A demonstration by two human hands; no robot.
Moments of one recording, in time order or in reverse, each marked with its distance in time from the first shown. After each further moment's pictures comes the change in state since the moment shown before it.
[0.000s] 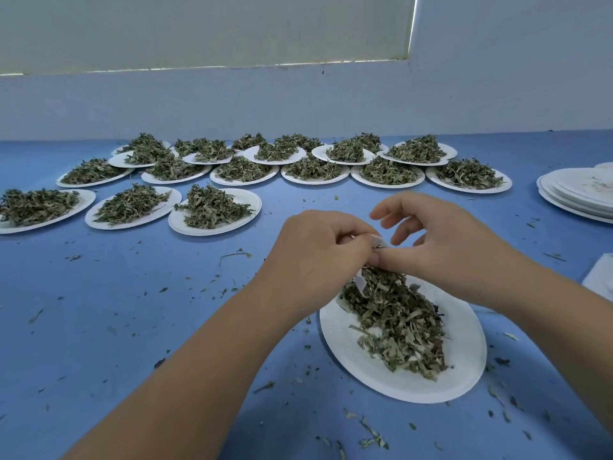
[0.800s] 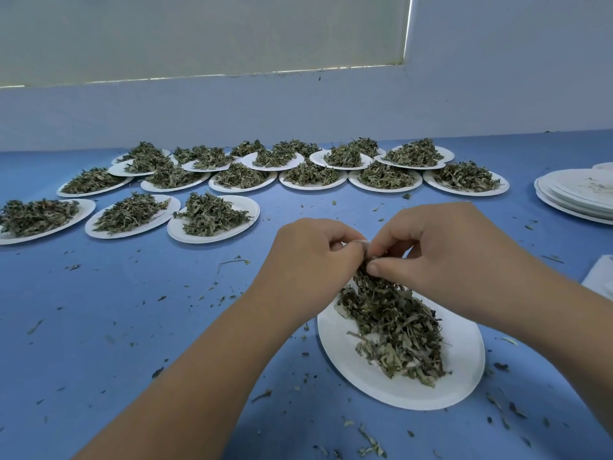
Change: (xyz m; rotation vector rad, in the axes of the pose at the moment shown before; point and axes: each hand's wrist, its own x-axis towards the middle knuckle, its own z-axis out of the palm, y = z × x) left_hand 0.001 -0.002 0.000 0.065 0.016 -0.048; right_hand -0.014 -0.024 -0.007 -0.197 0.009 -0.048
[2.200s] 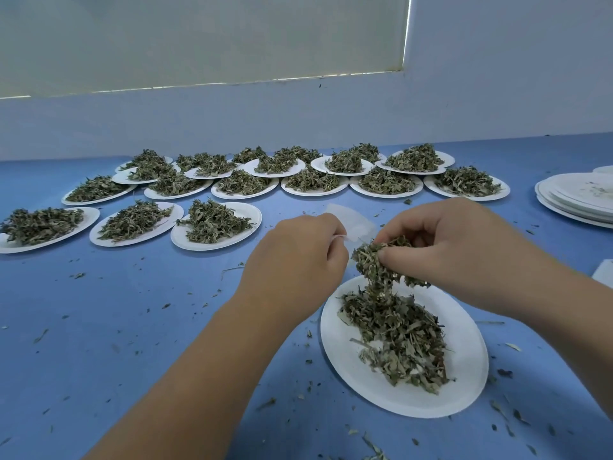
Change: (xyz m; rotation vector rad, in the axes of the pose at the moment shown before) left_hand 0.008 -0.010 -0.010 0.504 0.140 0.255; right_hand 0.005 0.003 -0.009 0.206 0.000 0.091
